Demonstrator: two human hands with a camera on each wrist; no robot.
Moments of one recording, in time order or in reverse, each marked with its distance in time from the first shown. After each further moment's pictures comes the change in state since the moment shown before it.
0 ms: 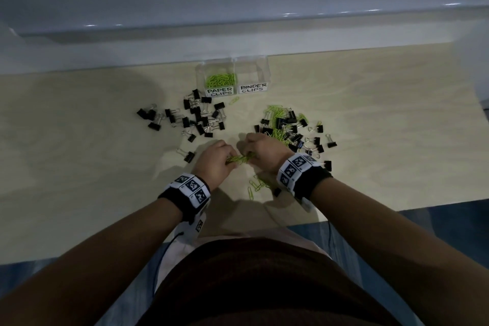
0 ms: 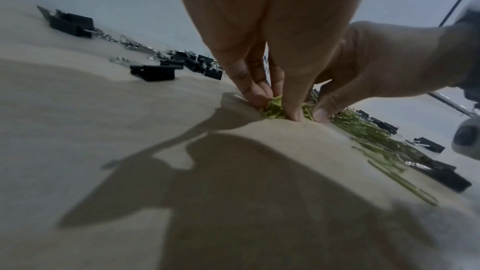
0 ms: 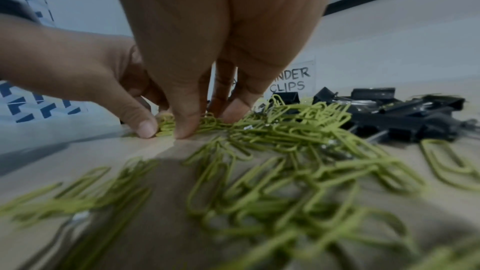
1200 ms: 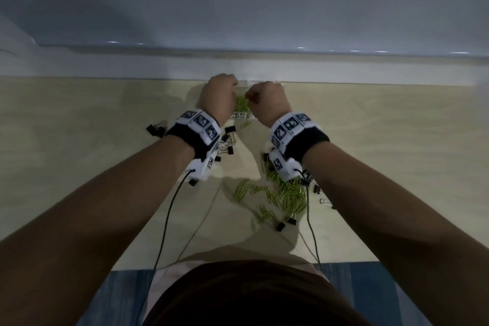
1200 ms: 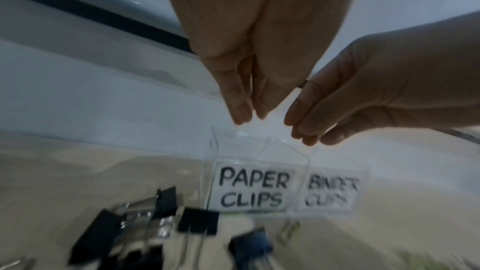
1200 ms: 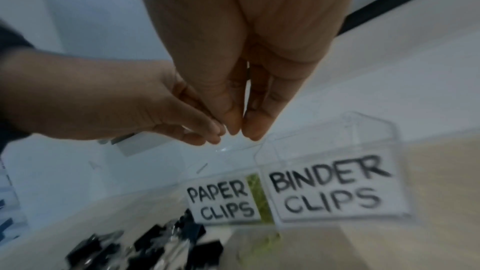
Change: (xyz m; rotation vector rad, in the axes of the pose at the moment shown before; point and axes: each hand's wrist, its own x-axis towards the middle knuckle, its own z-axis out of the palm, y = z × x) left_hand 0.140 0.025 -0.115 0.155 0.355 -0.062; right_hand 0.118 0.015 -0.107 0.196 0.388 0.324
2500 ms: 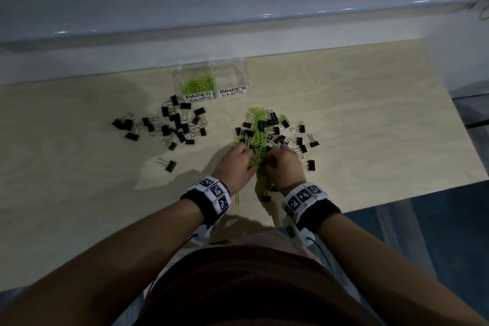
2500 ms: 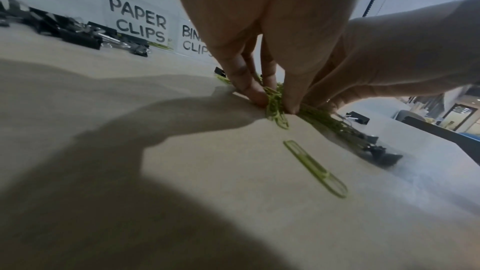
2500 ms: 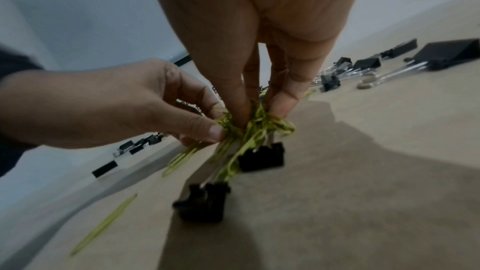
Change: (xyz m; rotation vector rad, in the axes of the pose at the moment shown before) left_hand -0.164 0.042 0.101 -0.033 -0.410 0.294; right_hand -0.202 0.084 0.047 0.050 0.055 0.288
